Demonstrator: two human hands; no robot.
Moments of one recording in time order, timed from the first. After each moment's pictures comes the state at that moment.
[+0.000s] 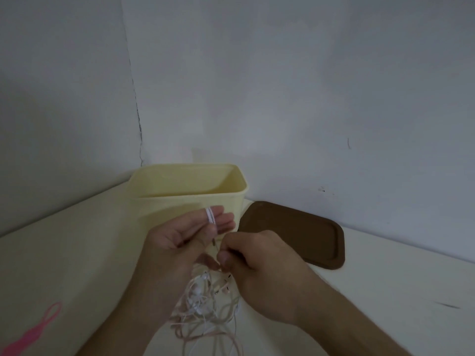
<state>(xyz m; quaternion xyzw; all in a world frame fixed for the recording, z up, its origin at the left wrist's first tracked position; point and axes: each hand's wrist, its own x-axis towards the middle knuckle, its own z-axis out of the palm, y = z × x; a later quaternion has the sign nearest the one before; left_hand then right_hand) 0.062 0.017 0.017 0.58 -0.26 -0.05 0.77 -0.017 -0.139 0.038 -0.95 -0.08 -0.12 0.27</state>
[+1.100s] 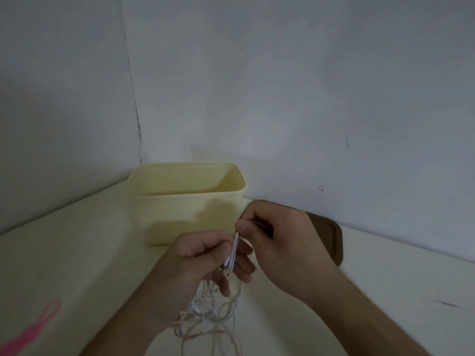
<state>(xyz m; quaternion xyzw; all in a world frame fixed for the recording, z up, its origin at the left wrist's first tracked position) 0.057 0.018 0.016 0.59 -0.34 -0.22 0.70 -0.016 -0.161 0.048 -0.90 -0.02 -0.26 0.35</state>
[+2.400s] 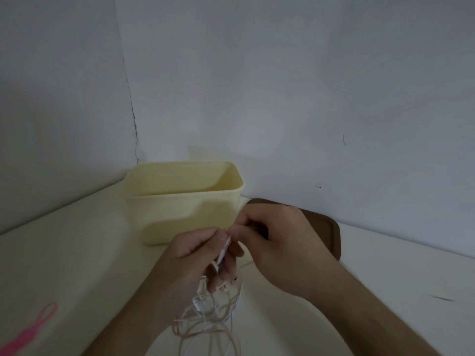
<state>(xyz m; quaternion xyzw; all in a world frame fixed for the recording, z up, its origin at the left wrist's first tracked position) 0.054 0.014 0.015 0.62 -0.32 -0.15 0.70 -0.021 -0.158 0.060 -0.92 -0.05 -0.21 0.33</state>
